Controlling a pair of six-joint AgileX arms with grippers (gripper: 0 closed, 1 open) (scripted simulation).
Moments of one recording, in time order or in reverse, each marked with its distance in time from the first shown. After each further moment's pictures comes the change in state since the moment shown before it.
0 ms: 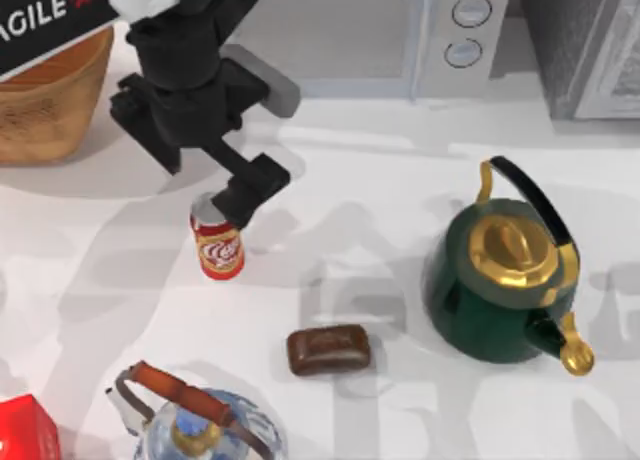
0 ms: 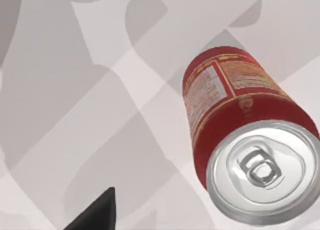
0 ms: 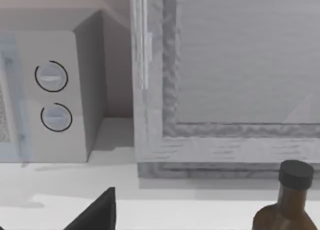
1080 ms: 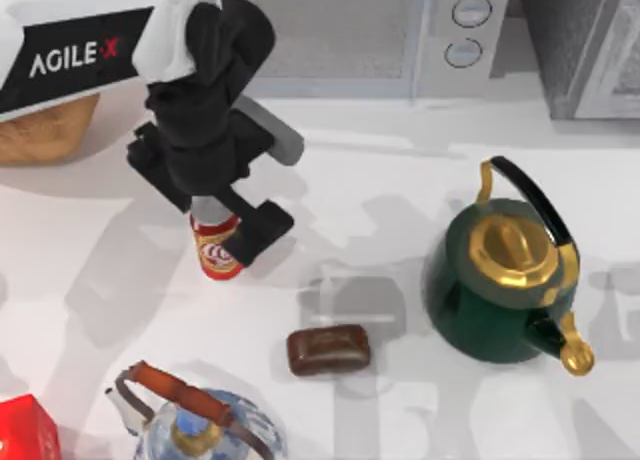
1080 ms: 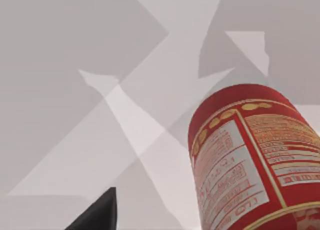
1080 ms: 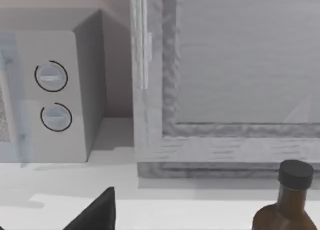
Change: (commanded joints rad) left arm 0.002 0.039 -0.180 0.220 0.000 0.002; right arm 0.000 0.000 0.000 0.000 0.000 0.000
